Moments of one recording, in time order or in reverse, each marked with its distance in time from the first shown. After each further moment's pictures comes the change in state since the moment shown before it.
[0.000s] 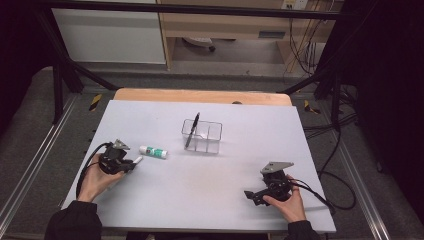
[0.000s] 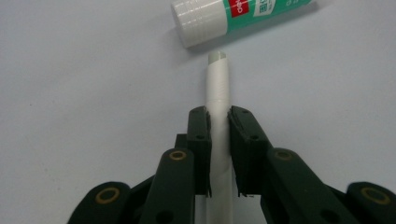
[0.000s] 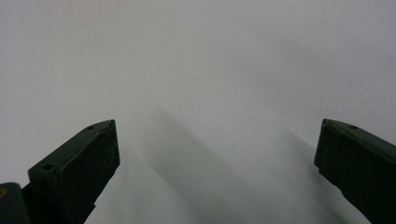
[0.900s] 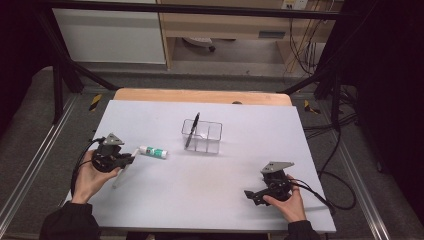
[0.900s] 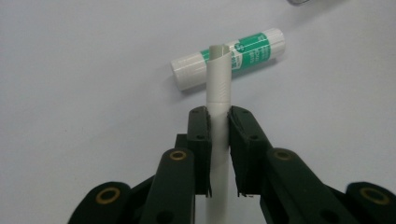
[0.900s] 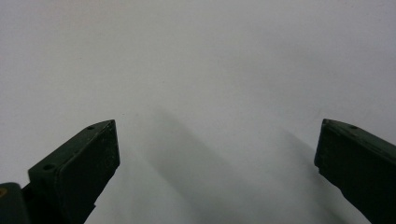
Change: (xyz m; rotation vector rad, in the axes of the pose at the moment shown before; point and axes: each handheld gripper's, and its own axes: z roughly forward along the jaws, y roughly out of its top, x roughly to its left) left arm -0.008 0.011 -0.038 -0.115 -0.004 -0.002; right arm -0.001 0.000 0.000 -0.007 -0.002 -0.005
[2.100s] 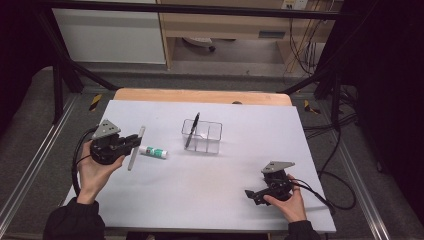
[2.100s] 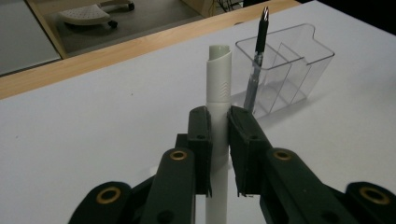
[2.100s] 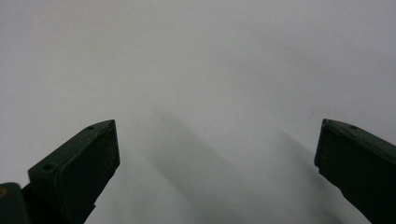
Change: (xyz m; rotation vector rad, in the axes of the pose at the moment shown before) left arm -0.033 0.043 -0.045 -0.328 0.002 -0.032; right arm 0.000 0.000 -0.002 -0.003 -0.010 0.003
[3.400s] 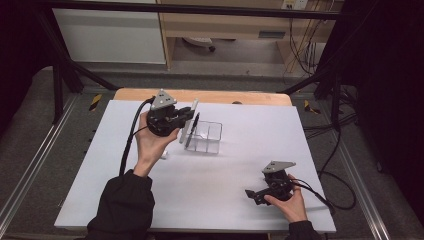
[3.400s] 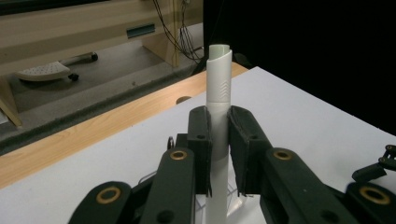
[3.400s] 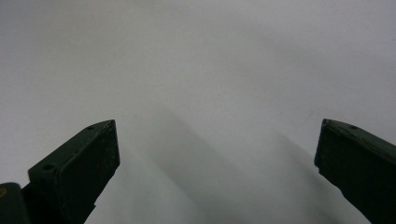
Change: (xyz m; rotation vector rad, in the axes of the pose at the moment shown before) left arm -0.083 0.102 0.070 -0.147 -0.118 0.064; right arm -0.001 0.000 -0.002 -0.009 0.000 -0.006
